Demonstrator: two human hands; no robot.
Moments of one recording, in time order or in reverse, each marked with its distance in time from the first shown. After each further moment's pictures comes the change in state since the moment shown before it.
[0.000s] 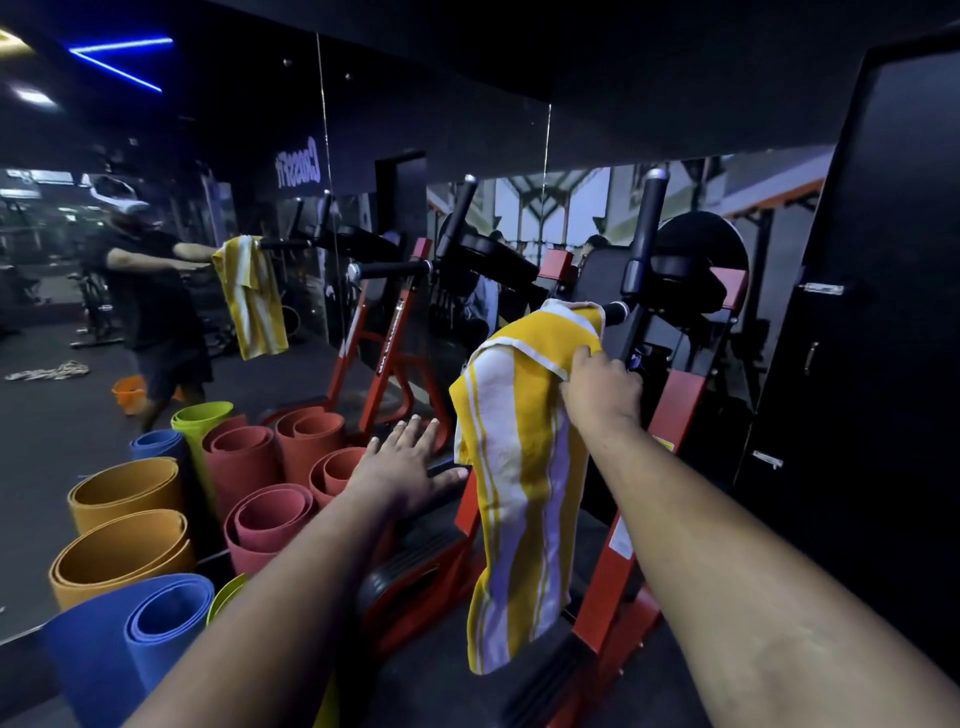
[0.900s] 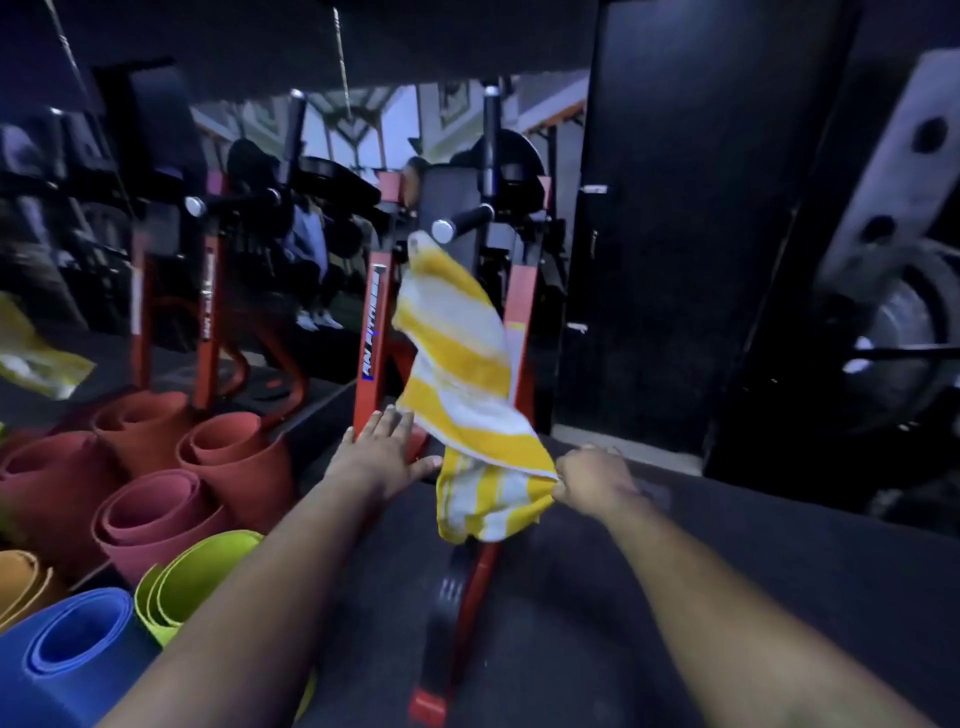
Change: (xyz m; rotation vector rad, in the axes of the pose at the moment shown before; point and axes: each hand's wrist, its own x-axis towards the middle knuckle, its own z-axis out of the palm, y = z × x) left_hand -0.122 -0.069 0.056 0.040 -0.155 0.408; right_hand -0.356 -0.021 -0.036 -0.186 -0.600 0.161
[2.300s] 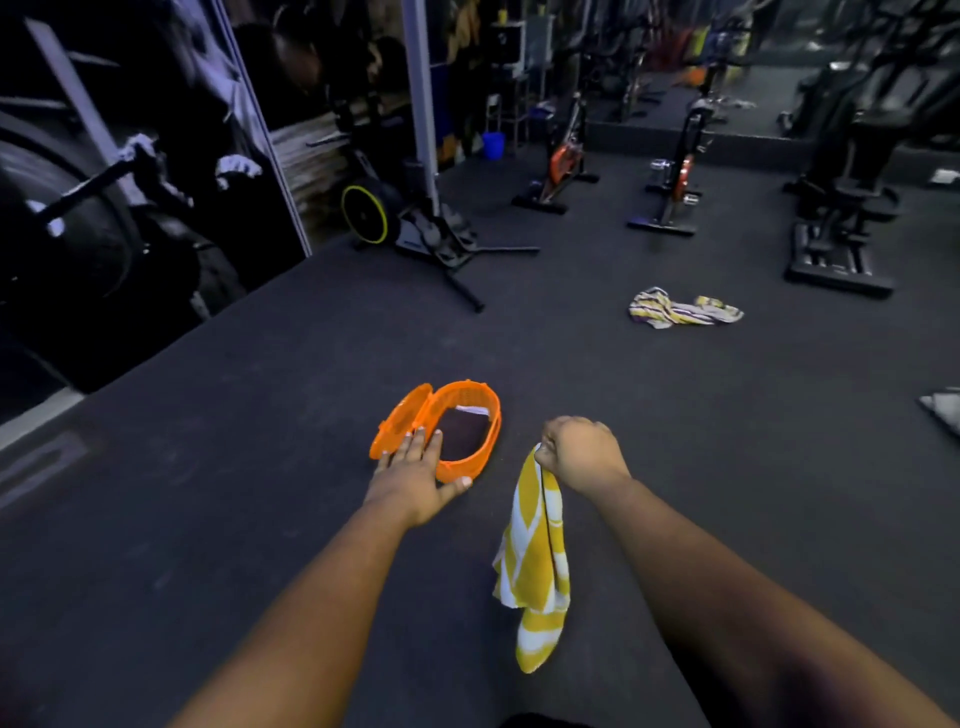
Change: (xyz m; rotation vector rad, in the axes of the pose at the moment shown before) left_hand -0.804 0.373 0.216 0.205 -0.474 1.460; right_hand -1.097 -0.097 0.083 0.217 0.093 1.464
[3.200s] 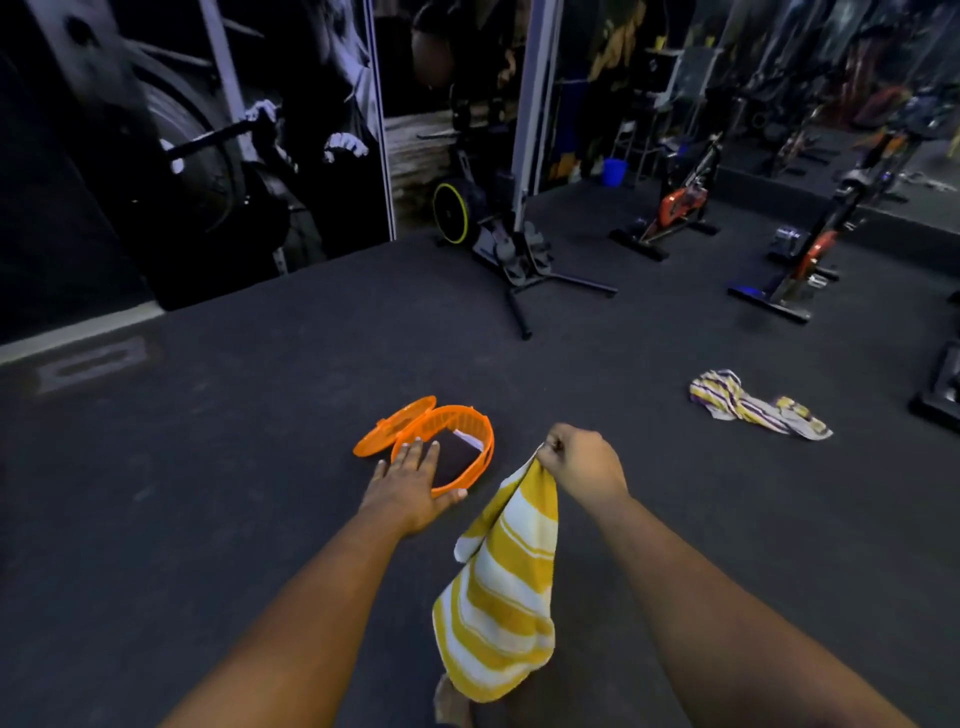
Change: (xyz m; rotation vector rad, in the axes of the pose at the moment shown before) left_hand 0.164 0.199 0.007 -0.156 0.074 -0.304; right_hand 0.179 0.228 -0.047 0.226 -0.047 -0.156
